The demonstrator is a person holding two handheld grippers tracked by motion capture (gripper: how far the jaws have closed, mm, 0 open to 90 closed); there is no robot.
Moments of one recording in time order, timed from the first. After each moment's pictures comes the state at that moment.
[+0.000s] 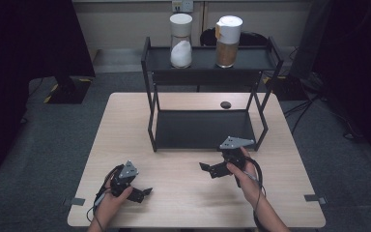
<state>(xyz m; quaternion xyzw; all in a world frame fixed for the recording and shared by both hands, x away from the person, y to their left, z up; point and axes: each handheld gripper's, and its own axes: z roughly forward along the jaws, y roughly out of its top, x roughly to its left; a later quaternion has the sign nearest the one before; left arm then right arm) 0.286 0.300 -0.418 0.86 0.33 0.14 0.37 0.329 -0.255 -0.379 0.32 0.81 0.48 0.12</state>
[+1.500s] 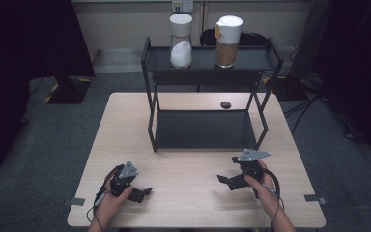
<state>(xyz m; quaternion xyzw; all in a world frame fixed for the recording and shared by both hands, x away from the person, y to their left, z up) 0.286 0.300 -0.418 0.86 0.33 0.14 0.37 0.311 -0.306 -0.401 0.32 0.82 0.45 0.11</state>
